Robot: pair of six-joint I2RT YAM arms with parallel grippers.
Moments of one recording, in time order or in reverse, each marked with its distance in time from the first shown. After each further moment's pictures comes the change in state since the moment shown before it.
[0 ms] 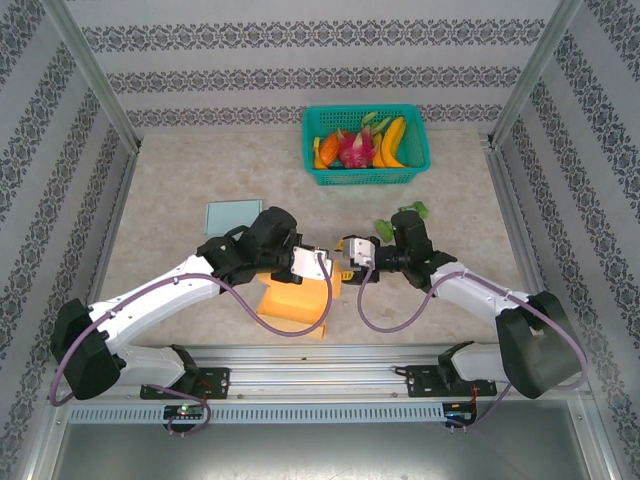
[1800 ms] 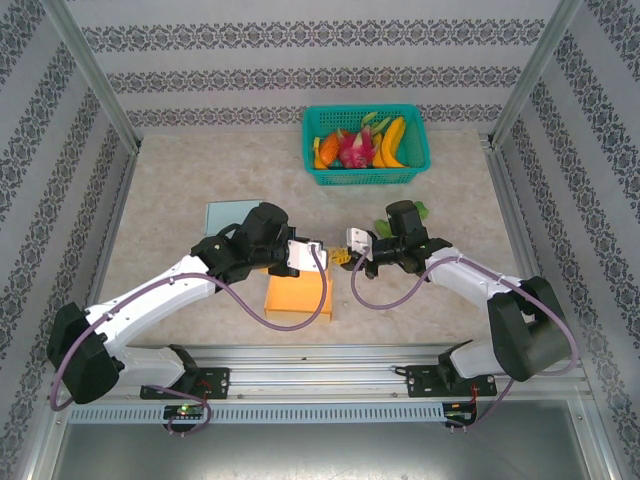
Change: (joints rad) left arm 0.040 -0.025 -0.031 0.067 0.021 -0.019; right arm -0.020 0.094 0.115 -0.141 -0.071 0.027
